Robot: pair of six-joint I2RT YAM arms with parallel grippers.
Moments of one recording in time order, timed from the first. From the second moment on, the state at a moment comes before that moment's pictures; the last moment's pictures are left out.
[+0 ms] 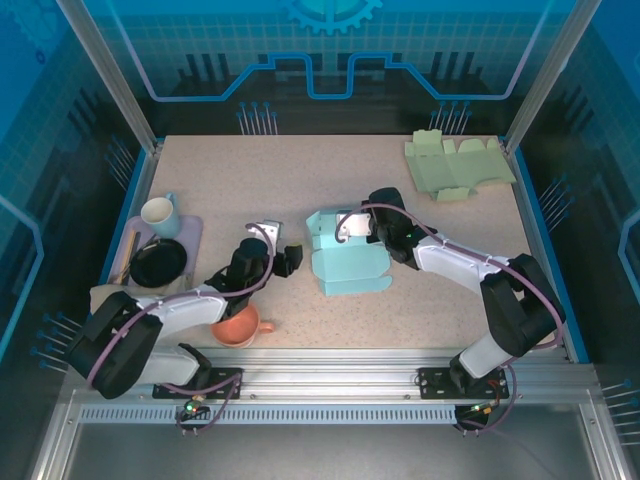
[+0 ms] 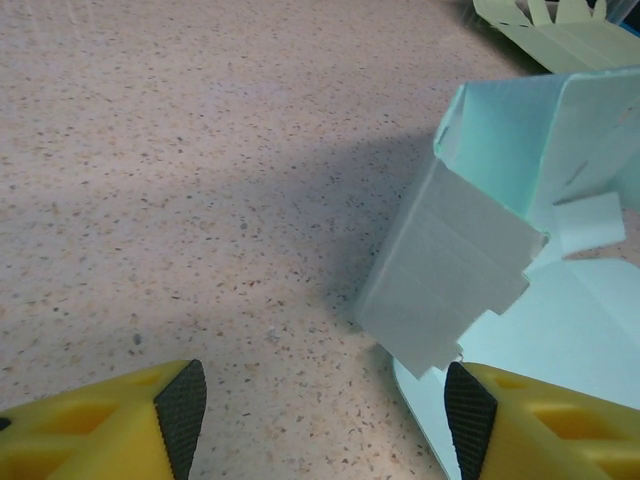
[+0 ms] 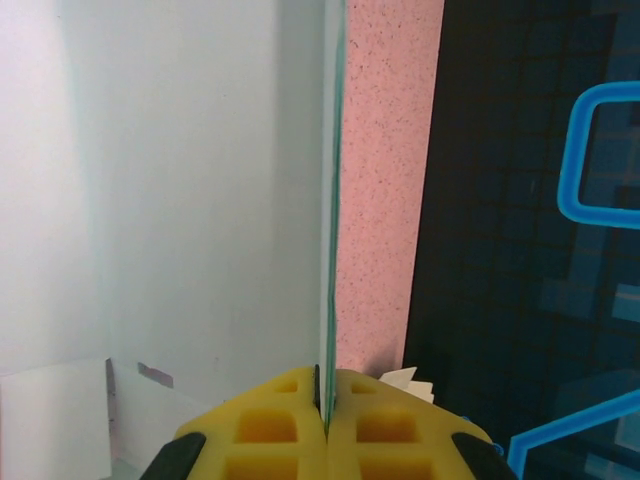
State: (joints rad) left arm -0.55 1.33 0.42 0.47 -0.14 -0.31; right arm 0.55 1.56 0.92 0.05 0.23 -1.32
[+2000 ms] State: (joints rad) left arm -0.55 1.68 0.59 0.60 -0.01 -0.27; right arm 0.55 1.70 0.71 0.61 0.23 -1.54
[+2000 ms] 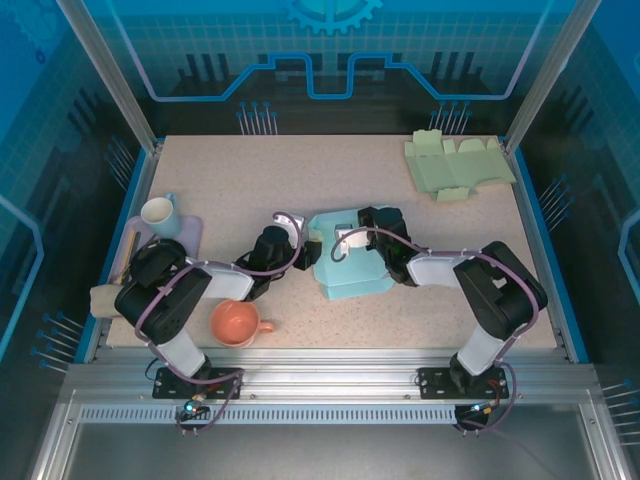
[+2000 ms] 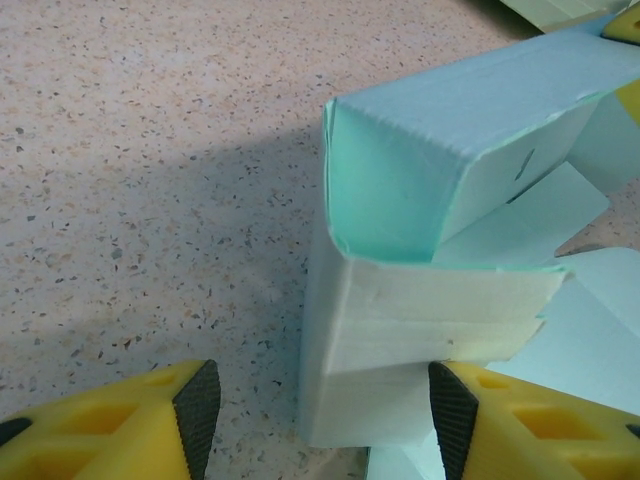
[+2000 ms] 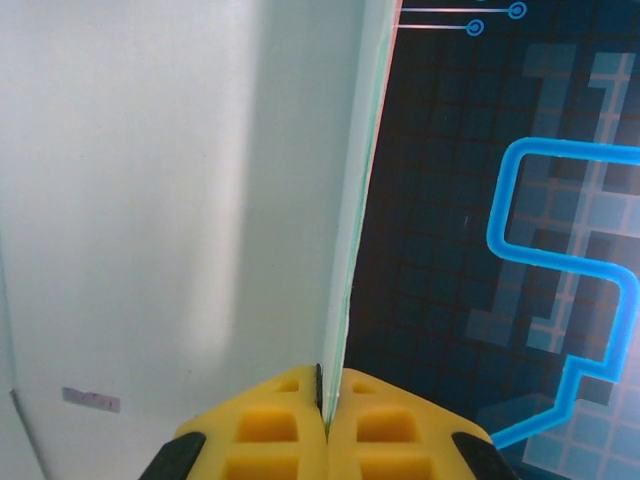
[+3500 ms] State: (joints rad) left arm -0.56 1.84 0.77 0.59 -0.10 -0.27; right arm 0.58 1.74 0.67 0.80 0.26 -1.64
